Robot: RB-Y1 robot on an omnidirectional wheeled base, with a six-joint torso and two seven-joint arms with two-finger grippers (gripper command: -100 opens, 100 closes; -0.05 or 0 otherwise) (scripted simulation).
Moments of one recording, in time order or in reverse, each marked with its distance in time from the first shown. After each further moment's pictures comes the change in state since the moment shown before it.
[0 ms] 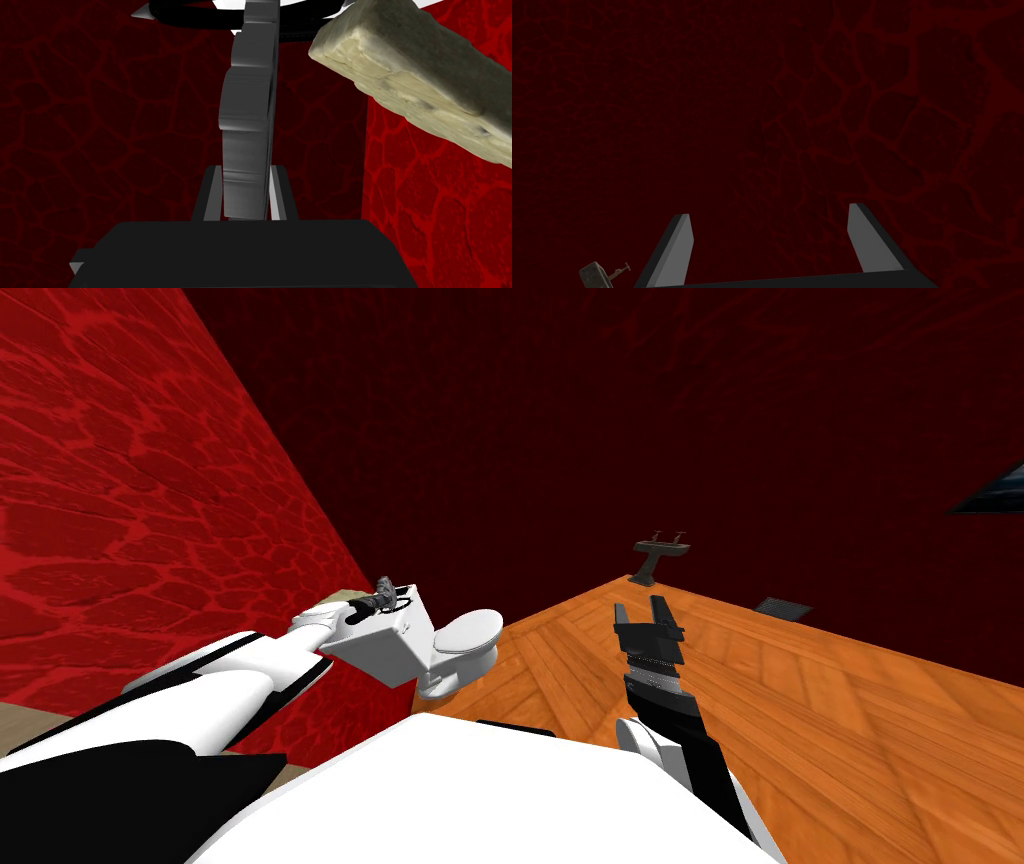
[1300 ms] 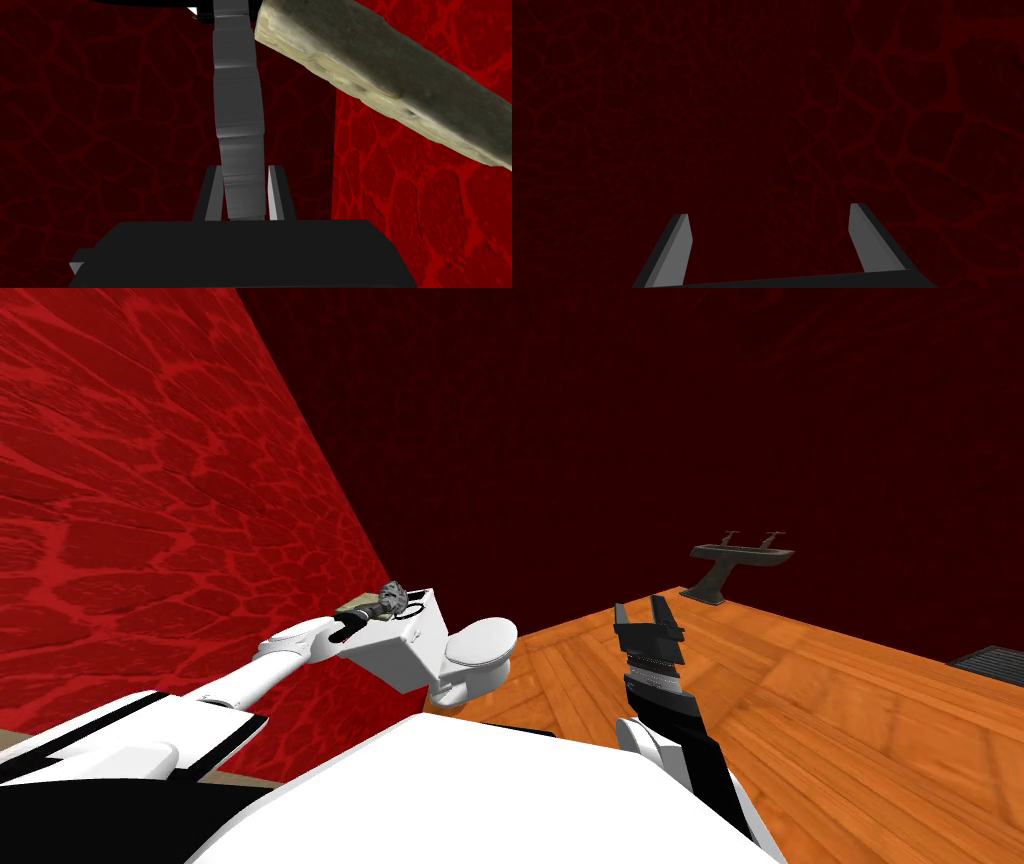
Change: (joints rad) left arm 0.382 0.020 0.191 -0.428 0.108 0.032 -0.085; right arm 0.000 0.000 0.000 0.000 0.000 0.000 0.000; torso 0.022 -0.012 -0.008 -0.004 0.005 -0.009
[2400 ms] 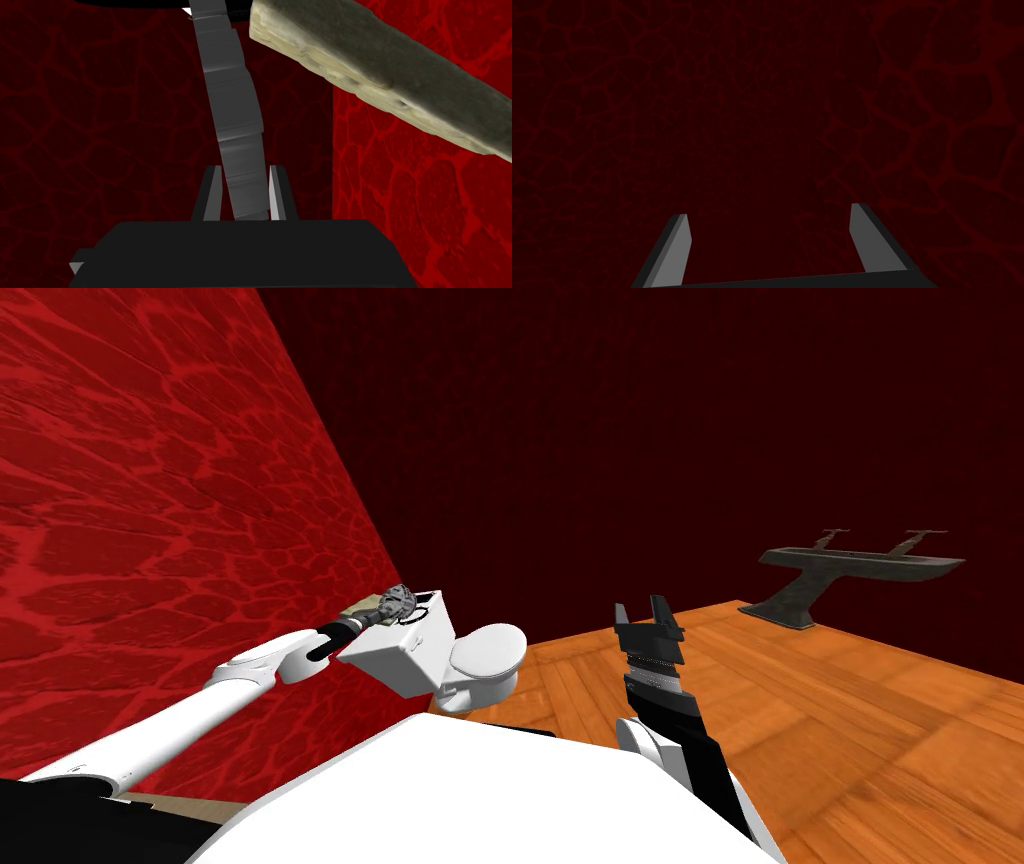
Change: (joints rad) left arm 0.313 0.020 0.126 -0.351 0.072 0.028 -0.051; right arm 0.000 0.000 0.000 0.000 0.000 0.000 0.000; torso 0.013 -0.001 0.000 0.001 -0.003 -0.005
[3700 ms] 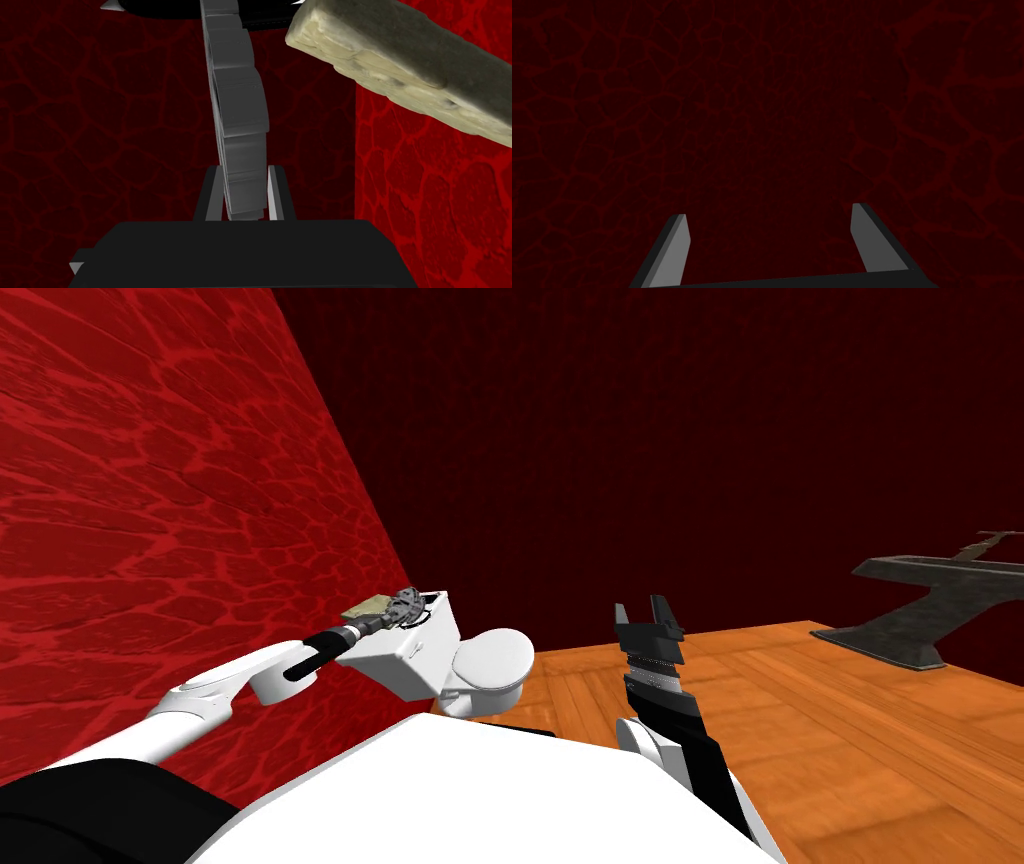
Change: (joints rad) left arm 0.276 0.016 0.099 -0.336 0.058 0.026 -0.044; right arm 0.000 0.000 0.000 0.000 0.000 0.000 0.000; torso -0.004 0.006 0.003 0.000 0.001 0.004
